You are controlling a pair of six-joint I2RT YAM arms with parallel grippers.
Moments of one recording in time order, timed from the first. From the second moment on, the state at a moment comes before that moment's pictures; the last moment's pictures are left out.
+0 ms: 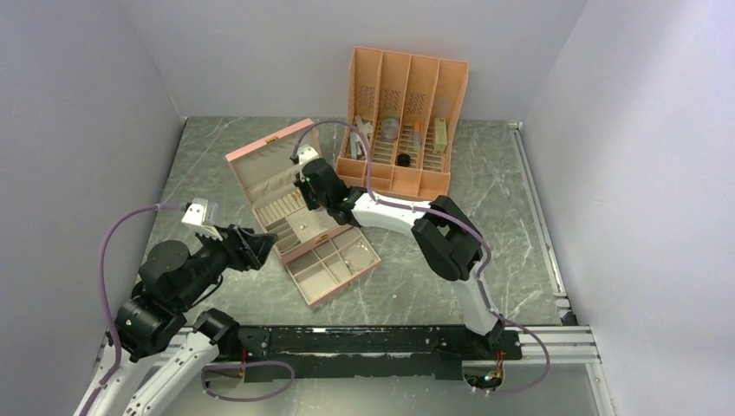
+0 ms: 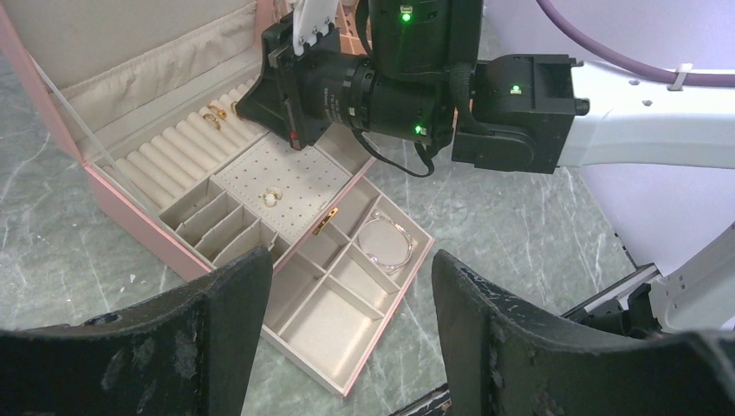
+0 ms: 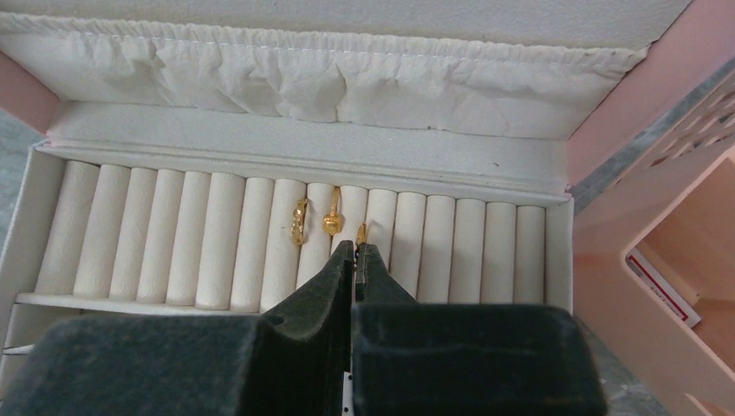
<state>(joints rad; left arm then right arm) -0.52 0.31 0.75 -0.61 -0.01 -0.47 0.90 2.12 1.54 0.07 0.18 0.11</state>
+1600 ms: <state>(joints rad) -0.52 0.31 0.75 -0.61 -0.02 -0.47 0.90 1.86 1.41 0.03 0.18 0.20</state>
